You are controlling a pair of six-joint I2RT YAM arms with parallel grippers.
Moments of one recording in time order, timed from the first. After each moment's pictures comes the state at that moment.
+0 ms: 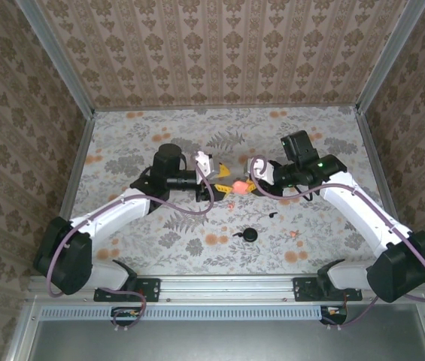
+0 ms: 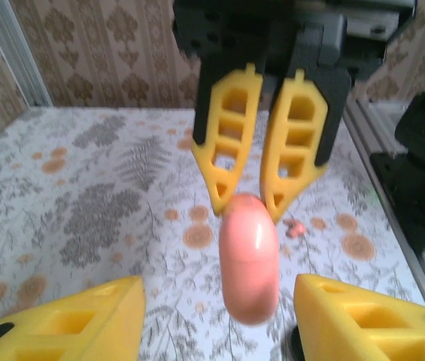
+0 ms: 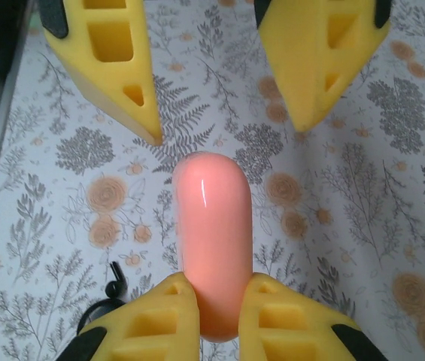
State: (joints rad) left arm -0.65 1.36 0.86 0.11 0.86 0.34; right arm 0.39 1.30 1.14 -0.77 -0.63 -0.92
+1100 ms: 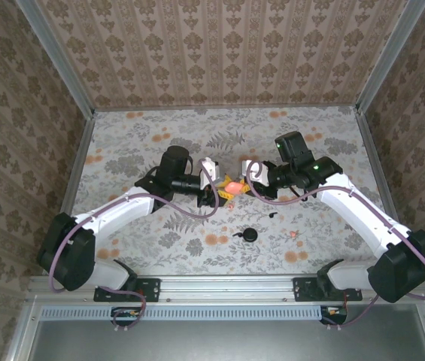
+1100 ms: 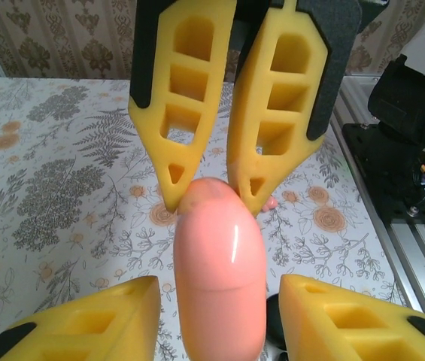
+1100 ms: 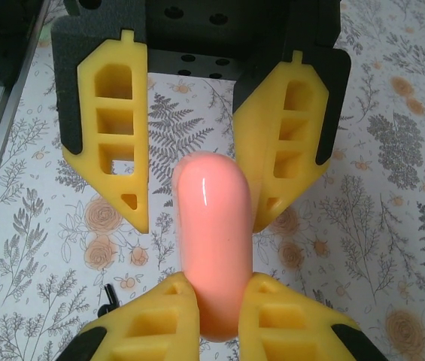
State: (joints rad) left arm -0.68 1.39 0.87 0.02 0.88 0.39; right arm 0.44 1.30 1.14 -0.71 -0.64 -0.91
